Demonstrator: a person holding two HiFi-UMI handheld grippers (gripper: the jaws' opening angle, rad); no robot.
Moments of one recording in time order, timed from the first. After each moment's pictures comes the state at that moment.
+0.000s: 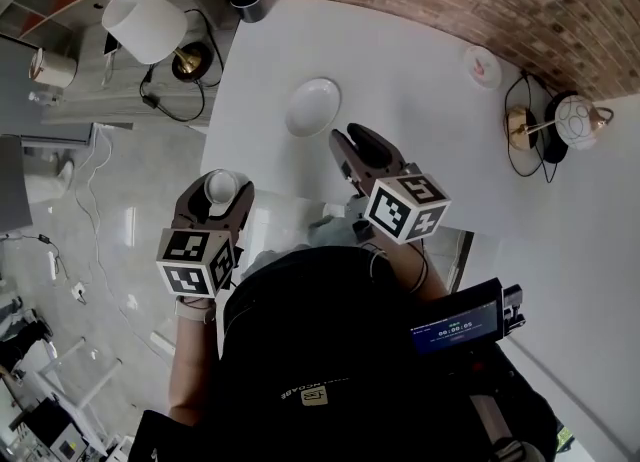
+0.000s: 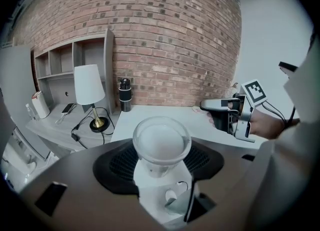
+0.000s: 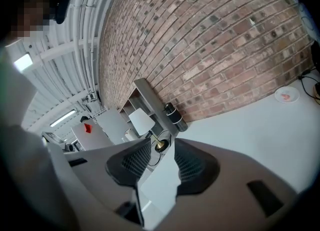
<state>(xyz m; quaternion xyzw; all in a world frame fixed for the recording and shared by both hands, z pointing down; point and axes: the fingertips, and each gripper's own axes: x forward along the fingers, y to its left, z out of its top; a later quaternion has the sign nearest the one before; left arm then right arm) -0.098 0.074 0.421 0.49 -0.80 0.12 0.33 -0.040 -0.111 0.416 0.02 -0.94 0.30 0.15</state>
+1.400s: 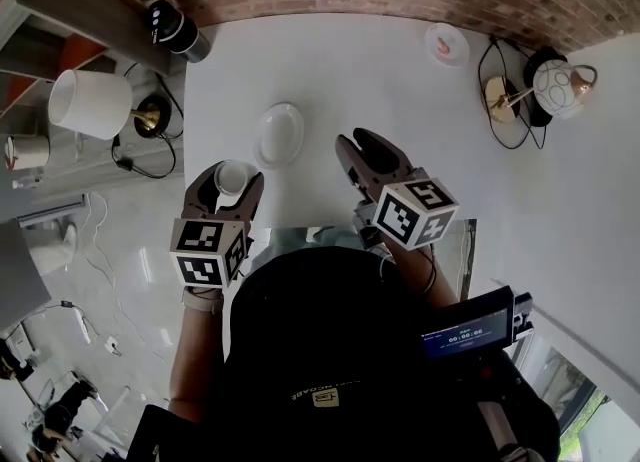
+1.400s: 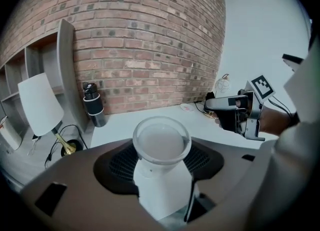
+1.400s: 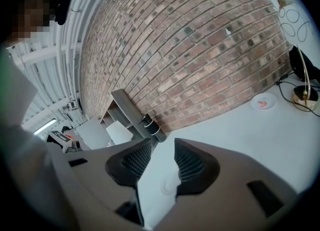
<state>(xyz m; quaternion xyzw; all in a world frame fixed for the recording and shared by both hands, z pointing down) -0.126 -0.059 0.436 0.58 -0.73 0.18 0.30 -0.020 -0.202 0.426 0.12 -0.93 0.33 0.13</state>
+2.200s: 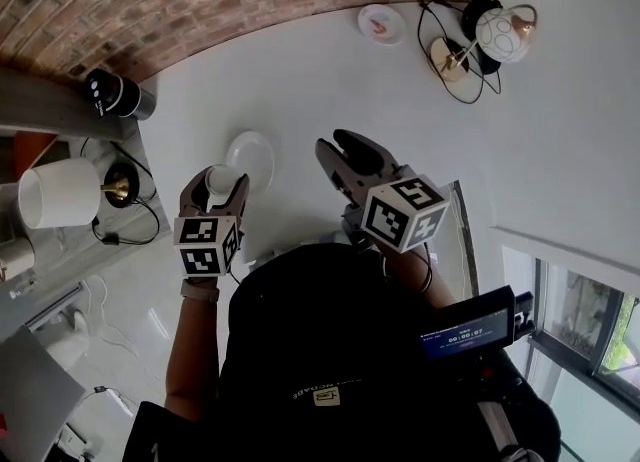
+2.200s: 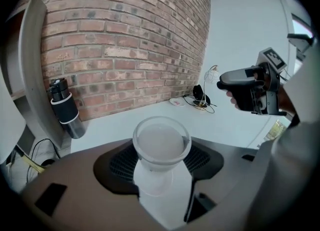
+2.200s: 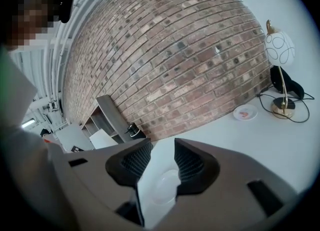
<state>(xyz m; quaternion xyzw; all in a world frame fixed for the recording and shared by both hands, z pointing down) -0.160 -0.117 0.492 0.67 -0.65 0.20 0.29 -0.016 -0.215 0.402 0.24 -0.91 0.31 0.12</state>
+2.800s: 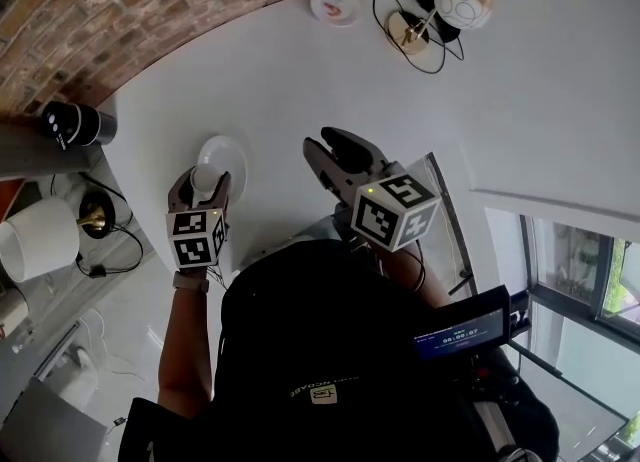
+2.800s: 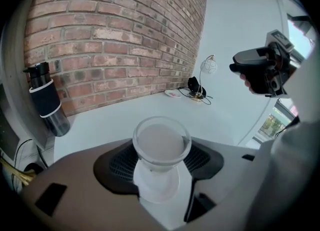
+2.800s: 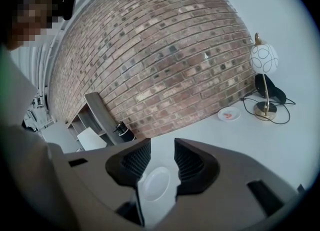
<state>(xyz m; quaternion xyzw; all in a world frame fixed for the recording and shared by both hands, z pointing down) -0.159 -0.138 0.551 0.70 -0.61 0.22 0.29 0.009 -0.214 0.407 0.31 -0.89 0.30 0.14</state>
